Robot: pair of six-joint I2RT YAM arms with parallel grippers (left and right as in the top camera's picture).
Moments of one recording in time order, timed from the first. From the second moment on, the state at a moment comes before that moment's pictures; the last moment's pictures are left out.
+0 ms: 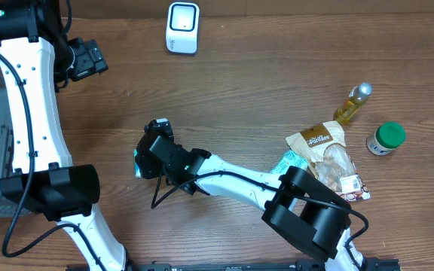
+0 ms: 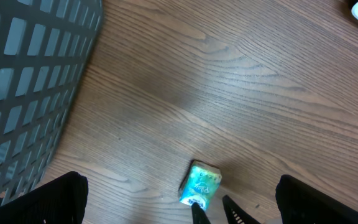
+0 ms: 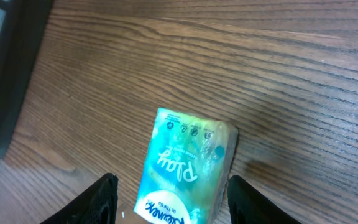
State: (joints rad) left arm 0.14 2.06 2.41 -1.69 -0.07 -0.34; right arm 1.02 2.09 1.41 -0.17 0.04 0.78
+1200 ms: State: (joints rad) left arm 0.14 2.06 2.41 -1.69 -0.06 -0.34; right arm 0.76 2.06 1.42 -0.54 -0.03 0.80
